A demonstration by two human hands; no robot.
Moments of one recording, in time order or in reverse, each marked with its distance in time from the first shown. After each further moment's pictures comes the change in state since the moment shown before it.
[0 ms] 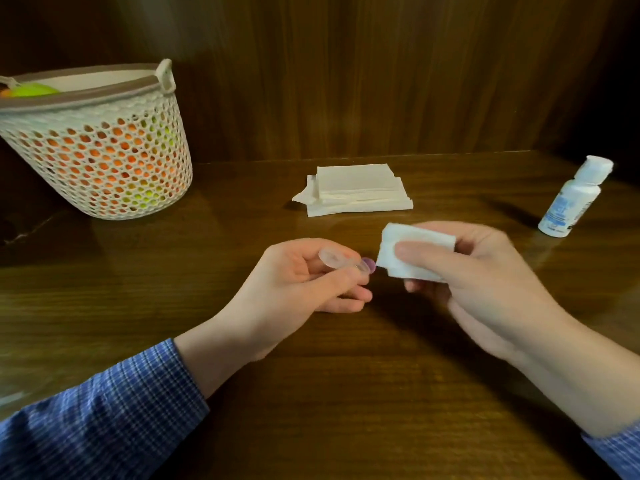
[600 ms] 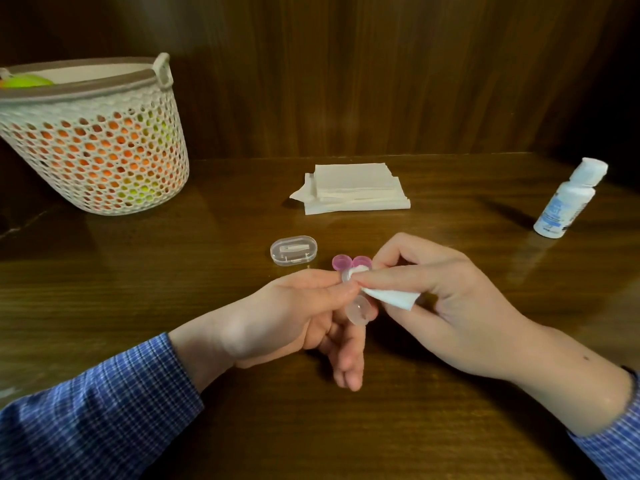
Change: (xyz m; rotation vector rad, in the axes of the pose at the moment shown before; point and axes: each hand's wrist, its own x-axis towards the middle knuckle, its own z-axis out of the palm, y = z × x) left_hand -0.005 0.001 0.001 -0.198 -0.616 -0.157; right_hand 0.002 0.020 -0.008 -0.662 -0.406 -0.769
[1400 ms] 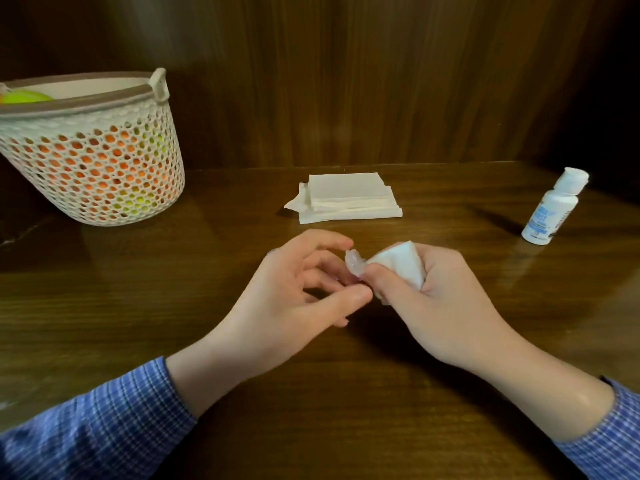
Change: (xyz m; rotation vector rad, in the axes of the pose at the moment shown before) left_hand 0.002 0.001 0.007 0.493 0.654 0.251; right_hand 0.010 -0.019 0.008 0.106 0.225 0.517
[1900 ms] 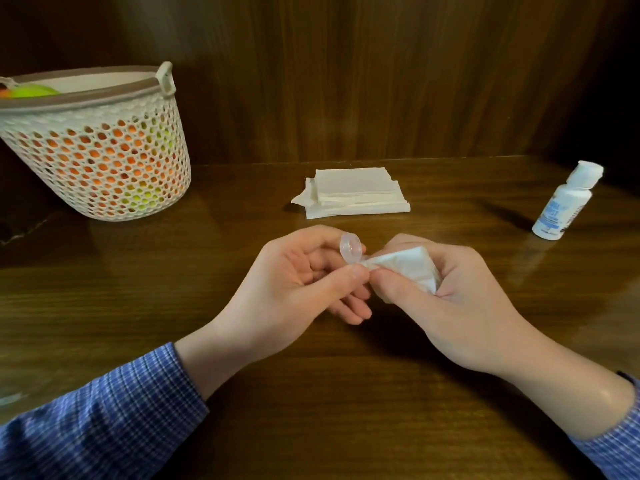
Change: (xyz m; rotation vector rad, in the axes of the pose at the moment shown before) left_hand 0.003 -0.003 -0.007 -0.183 -0.059 0.104; right_hand -0.002 0.001 -0.005 0.149 -0.148 -0.131
